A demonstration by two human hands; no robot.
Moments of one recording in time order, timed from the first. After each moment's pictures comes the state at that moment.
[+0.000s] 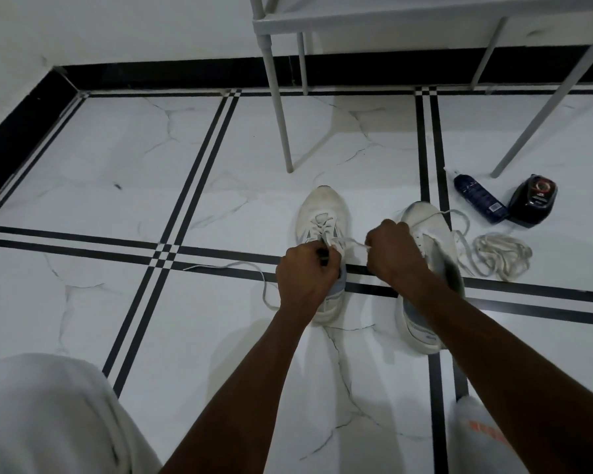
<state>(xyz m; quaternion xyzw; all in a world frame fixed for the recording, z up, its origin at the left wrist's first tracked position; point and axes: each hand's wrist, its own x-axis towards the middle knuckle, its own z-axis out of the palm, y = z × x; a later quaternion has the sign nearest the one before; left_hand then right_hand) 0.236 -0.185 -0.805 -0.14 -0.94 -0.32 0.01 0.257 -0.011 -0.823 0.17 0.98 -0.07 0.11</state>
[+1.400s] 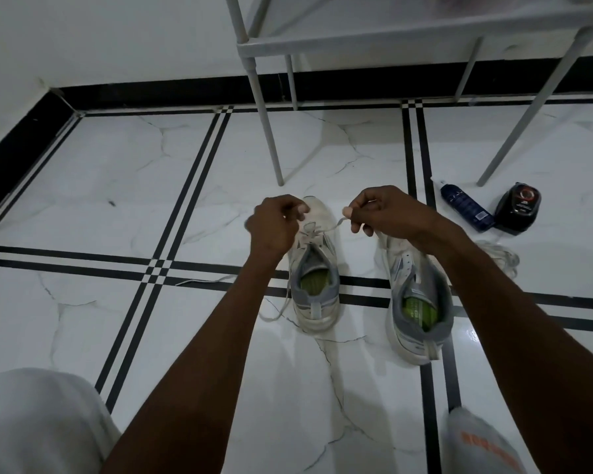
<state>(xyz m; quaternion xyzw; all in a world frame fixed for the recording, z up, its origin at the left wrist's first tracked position) 0.143 -0.179 -0.758 -0.17 -0.91 -0.38 -0.03 0.243 0.022 -0.712 0.12 0.81 -0.57 0.08</state>
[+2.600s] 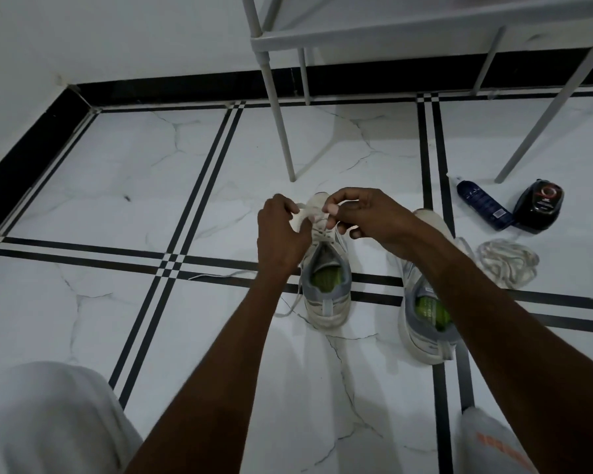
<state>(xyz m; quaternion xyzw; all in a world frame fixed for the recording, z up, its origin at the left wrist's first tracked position) 0.165 -0.195 -0.773 -0.15 -0.90 -0.42 0.04 0.229 -0.014 -0.722 0.09 0.72 -0.69 0.09</state>
